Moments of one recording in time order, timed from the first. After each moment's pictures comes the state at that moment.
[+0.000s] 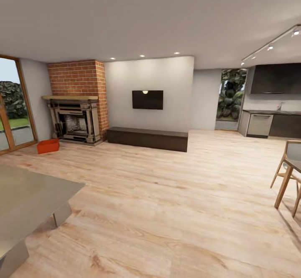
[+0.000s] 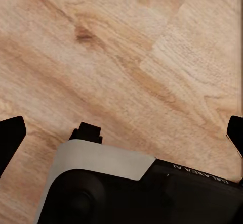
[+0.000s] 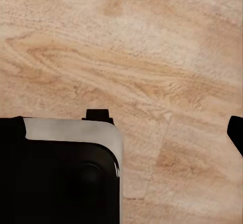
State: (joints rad) left arm -0.22 0.01 -0.02 0.00 0.35 -0.03 0.02; right arm -0.10 -0.02 0.08 0.03 -0.02 -0.18 -0.11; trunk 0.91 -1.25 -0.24
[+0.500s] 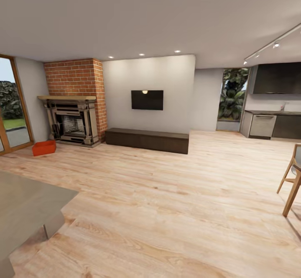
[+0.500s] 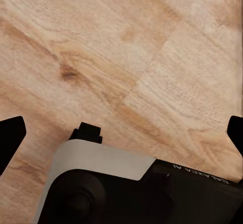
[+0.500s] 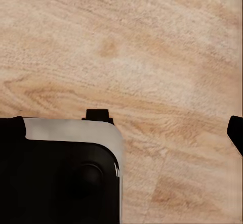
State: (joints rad) left arm -0.22 0.01 -0.02 0.00 0.35 -0.03 0.02; right arm -0.10 -0.02 0.08 0.03 -0.02 -0.18 -0.11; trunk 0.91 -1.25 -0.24
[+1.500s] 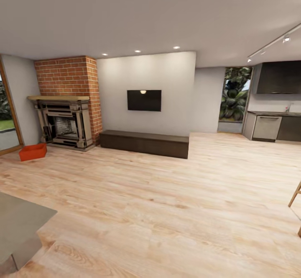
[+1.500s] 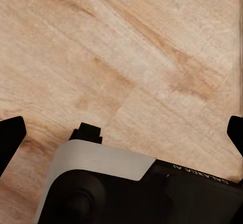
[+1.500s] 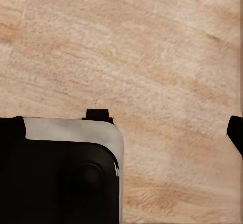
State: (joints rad) left arm -0.22 0.01 -0.02 0.00 0.35 -0.03 0.02; right arm -0.10 -0.02 0.08 0.03 -0.02 -0.18 -0.11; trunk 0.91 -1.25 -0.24
